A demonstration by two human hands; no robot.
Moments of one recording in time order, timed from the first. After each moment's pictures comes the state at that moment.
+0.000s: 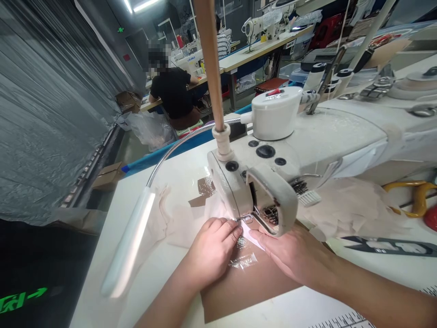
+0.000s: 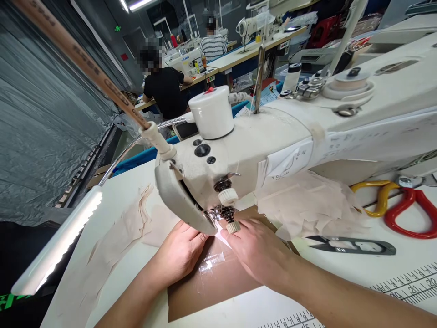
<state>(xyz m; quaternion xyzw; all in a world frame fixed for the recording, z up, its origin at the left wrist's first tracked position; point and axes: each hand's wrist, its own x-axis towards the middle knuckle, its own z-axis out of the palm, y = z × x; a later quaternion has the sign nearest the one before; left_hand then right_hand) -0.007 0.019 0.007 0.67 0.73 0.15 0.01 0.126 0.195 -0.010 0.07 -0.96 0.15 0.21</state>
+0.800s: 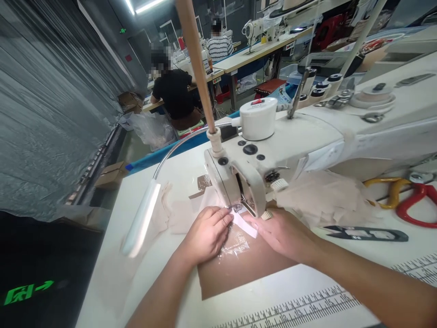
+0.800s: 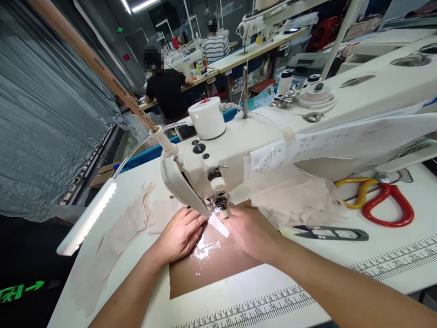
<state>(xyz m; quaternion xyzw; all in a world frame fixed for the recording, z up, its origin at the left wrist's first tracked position) -0.018 0.016 0.011 0.68 0.72 0.15 -0.01 0.123 0.206 -0.001 0.03 -0.95 0.26 0.16</state>
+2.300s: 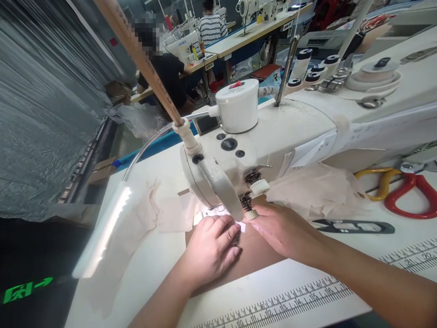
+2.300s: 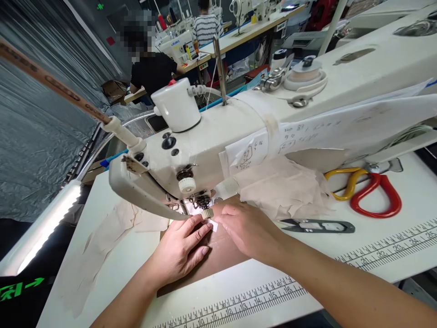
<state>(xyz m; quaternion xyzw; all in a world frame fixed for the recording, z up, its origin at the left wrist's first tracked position) 0.027 0.024 0.014 0.65 0.75 0.14 0.02 0.140 0.221 -0.001 0.05 -0.96 0.26 0.10</state>
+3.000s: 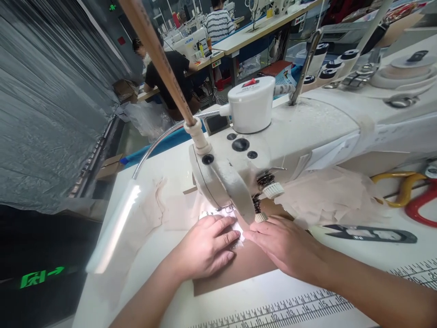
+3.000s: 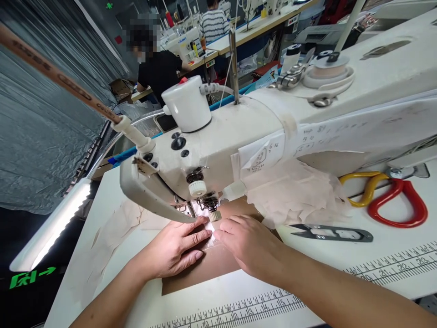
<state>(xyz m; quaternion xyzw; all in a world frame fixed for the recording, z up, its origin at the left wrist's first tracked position) 0.003 0.012 0.028 0.71 0.69 0.11 0.07 0.146 0.205 -0.010 0.14 -0.95 0.25 0.13</state>
